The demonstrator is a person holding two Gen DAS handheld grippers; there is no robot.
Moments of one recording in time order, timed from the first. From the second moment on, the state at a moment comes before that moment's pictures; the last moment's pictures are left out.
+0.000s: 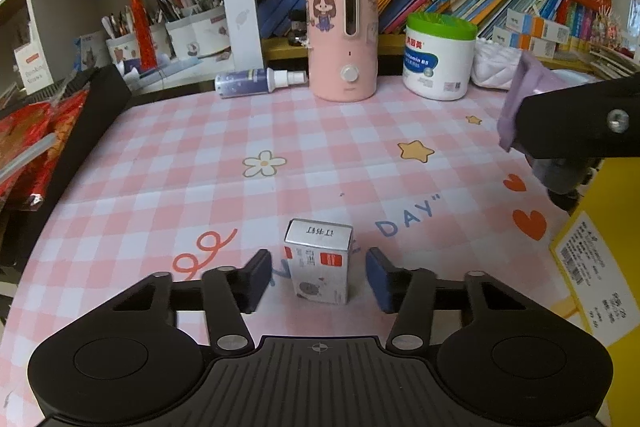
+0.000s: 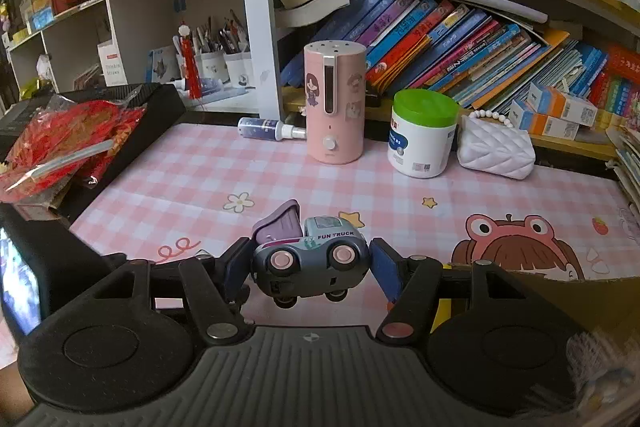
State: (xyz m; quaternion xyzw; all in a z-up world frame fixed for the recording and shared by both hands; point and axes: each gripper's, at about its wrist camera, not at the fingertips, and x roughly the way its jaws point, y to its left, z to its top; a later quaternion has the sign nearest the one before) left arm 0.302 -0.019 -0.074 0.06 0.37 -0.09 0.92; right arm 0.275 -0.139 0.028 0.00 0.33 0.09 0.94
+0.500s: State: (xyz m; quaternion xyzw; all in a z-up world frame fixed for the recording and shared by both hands) left arm 0.263 0.013 -0.038 0.02 0.35 -0.09 0.93; right arm 0.262 -0.137 0.033 0.00 0.33 0.09 0.94
